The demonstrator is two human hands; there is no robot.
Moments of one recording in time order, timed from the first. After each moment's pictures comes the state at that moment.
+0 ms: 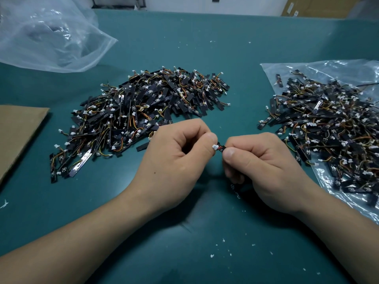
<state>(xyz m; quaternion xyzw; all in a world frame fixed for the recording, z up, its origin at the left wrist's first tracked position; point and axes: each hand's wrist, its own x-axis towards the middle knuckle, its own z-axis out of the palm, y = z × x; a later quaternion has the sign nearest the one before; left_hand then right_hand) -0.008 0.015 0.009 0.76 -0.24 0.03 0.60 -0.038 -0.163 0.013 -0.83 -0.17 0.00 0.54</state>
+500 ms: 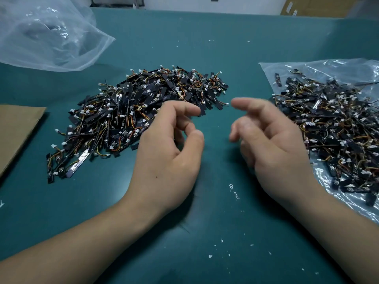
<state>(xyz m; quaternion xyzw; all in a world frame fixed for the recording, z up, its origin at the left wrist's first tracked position) -0.010 0.014 0.005 0.78 -0.14 0.10 0.60 -0.030 -0.165 0.002 -0.75 -0.06 -0.14 0.65</state>
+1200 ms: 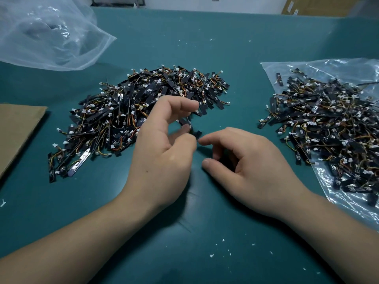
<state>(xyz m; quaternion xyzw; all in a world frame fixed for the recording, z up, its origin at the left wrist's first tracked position) -0.005 0.018 0.004 0.72 -0.14 0.05 0.67 -0.037 -0.156 0.001 -0.94 -0.14 -0.07 0.30</state>
